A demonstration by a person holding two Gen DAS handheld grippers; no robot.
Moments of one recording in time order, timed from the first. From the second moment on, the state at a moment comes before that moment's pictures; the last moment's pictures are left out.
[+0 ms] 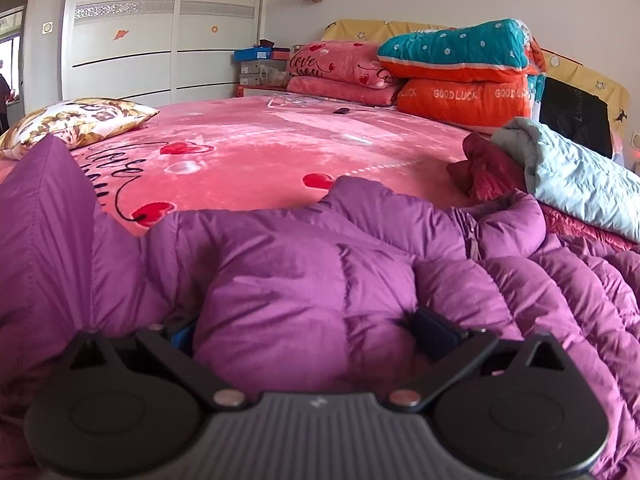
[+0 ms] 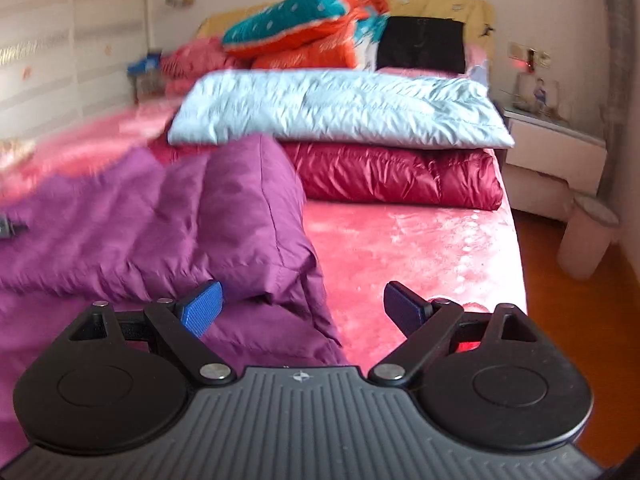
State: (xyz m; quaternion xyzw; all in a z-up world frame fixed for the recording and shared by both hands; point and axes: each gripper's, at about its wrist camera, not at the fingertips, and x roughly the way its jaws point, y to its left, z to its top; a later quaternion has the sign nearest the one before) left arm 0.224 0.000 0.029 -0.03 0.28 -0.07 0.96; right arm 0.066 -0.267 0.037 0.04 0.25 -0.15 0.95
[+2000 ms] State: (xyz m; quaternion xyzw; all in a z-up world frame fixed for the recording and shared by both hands) left arm 0.145 0.017 0.098 0.06 0.27 -0.02 0.96; right arm 0.119 -0.309 0.032 0.10 0.32 0.00 0.94
